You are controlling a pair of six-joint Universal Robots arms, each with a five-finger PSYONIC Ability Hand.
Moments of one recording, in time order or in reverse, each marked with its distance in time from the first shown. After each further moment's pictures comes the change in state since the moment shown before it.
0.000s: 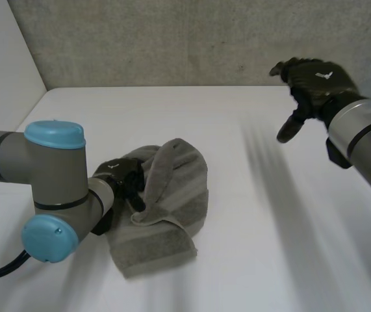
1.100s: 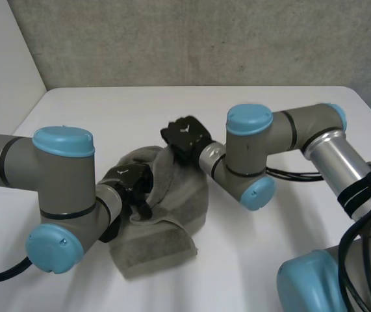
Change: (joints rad) left arm -0.046 0.020 -0.027 0.006 0.005 -0.001; right arm 0.269 1.111 -1.255 0.202 -0.203 -0.210; left_hand -0.024 -0.021 -0.024 -0.016 -0.020; right_hand 1.044 1.026 1.068 1.073 1.054
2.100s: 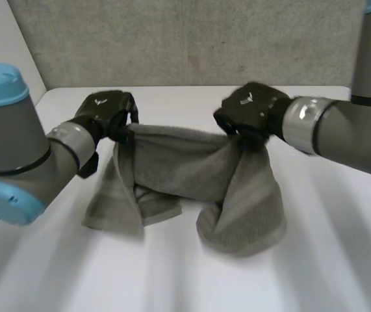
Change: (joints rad) left arm 0.128 0.159 0.106 0.110 0.180 0.130; right arm -0.181 -0.803 0.745 0.295 -0.091 -0.380; left_hand 0.560 0.601 0.635 0.643 0.560; right_hand 0.035 0.040 0.019 0.000 0.001
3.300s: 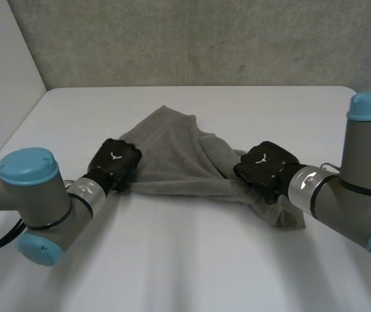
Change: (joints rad) left arm 0.054 -0.185 -0.303 0.422 0.086 0.431; right arm -0.060 -0.114 0.594 -0.368 0.072 -0.053; left_hand -0.648 -0.677 -0.704 -0.721 -0.661; right_hand 0.000 0.009 0.000 0.009 0.020
